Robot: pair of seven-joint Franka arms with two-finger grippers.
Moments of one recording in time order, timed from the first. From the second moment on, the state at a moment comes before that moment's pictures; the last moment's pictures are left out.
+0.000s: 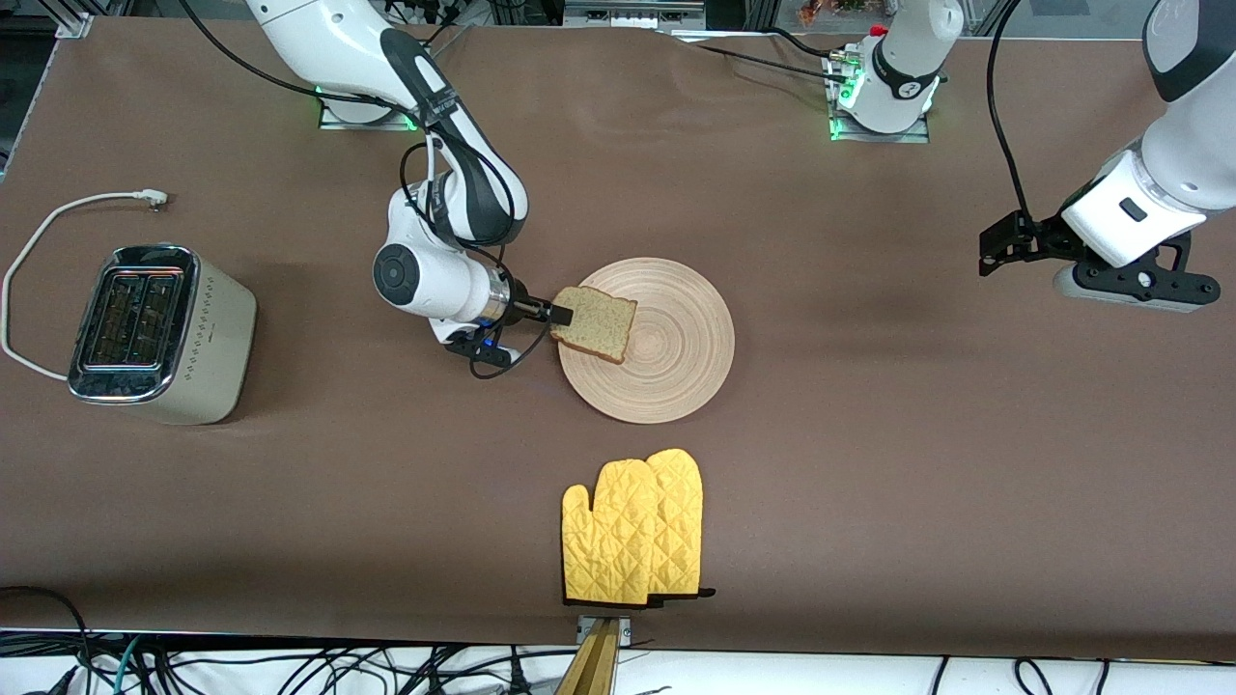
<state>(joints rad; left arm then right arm) 0.01 0.04 -0.09 -1.68 -0.02 1.69 0.03 0.57 0.54 -0.01 -1.88 0.67 2.34 0.39</state>
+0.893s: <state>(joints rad) 0.01 0.05 -0.09 -1.67 -0.02 1.69 0.03 0.61 0.55 -0.01 -1.88 0.71 2.37 0.39</state>
